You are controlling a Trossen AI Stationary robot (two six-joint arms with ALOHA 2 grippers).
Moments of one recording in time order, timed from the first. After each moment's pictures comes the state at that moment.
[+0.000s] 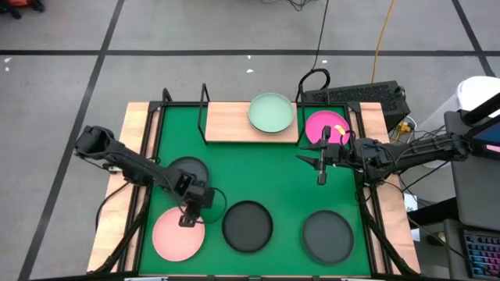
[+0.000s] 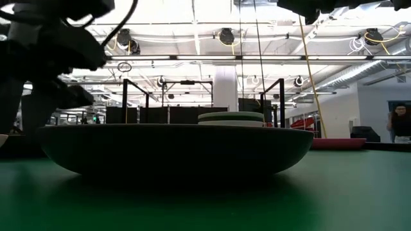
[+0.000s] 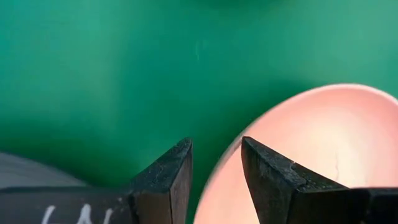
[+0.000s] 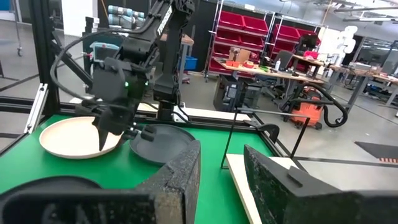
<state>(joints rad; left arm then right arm) -0.35 1.46 0.76 -0.57 0.26 -0.28 0.14 0.74 0.52 0.18 0.28 -0.15</state>
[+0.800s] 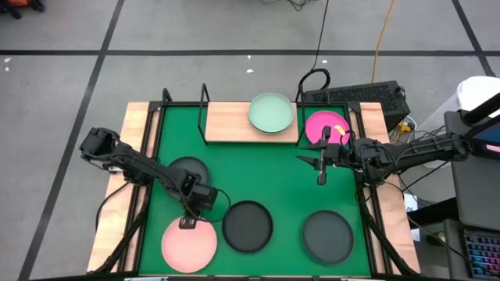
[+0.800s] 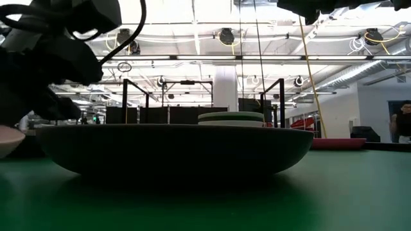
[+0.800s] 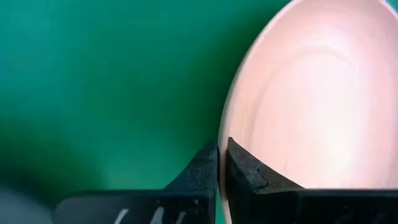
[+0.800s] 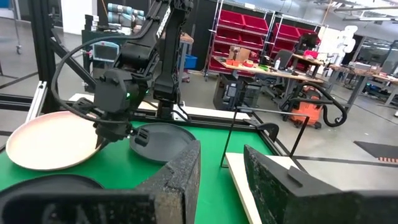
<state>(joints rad) -0.32 1.52 0.77 -0.59 0.44 -0.35 0.14 0.74 0.52 0.17 0.29 -0.15</state>
